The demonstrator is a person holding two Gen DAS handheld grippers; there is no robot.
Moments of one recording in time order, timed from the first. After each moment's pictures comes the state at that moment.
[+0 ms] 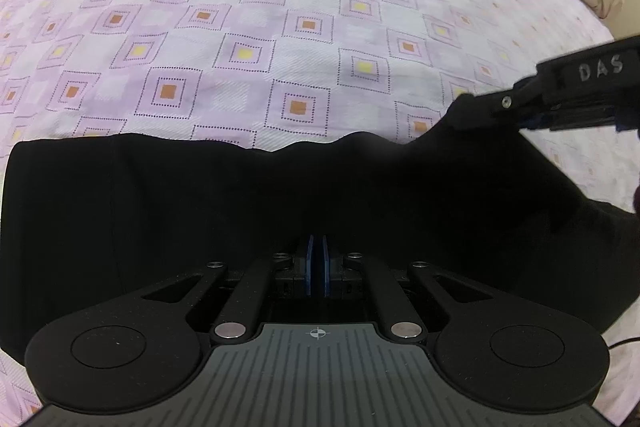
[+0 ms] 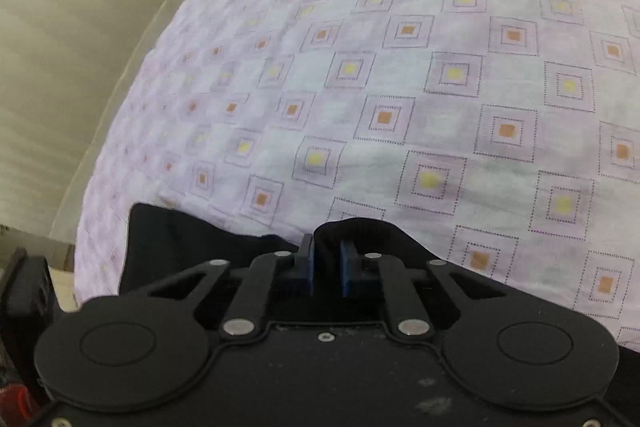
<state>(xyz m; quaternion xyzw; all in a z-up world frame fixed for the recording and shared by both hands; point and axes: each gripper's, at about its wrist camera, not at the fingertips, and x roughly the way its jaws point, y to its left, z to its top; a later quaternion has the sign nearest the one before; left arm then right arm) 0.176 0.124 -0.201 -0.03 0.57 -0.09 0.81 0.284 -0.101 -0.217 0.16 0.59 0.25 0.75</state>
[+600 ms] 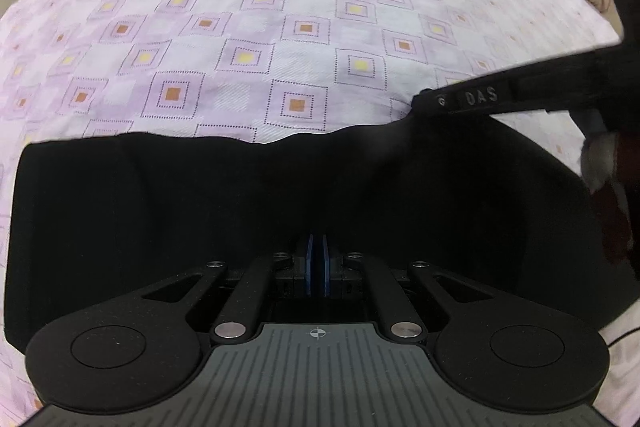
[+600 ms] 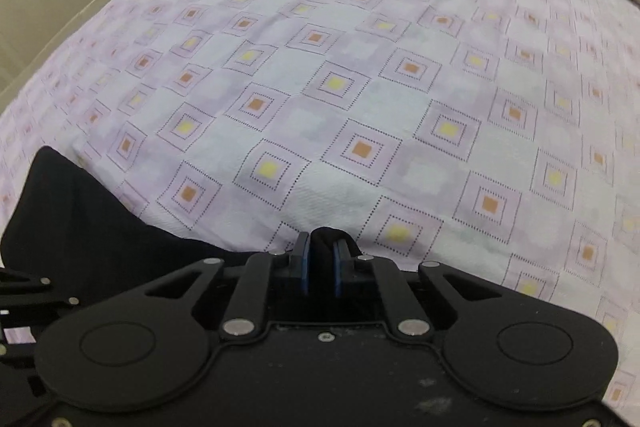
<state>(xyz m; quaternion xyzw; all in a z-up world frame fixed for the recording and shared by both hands) 0.166 0.117 -0.199 0.00 0.56 -0.08 0.83 0.281 -0.050 -0.236 -0.05 0.53 0.22 0.82</state>
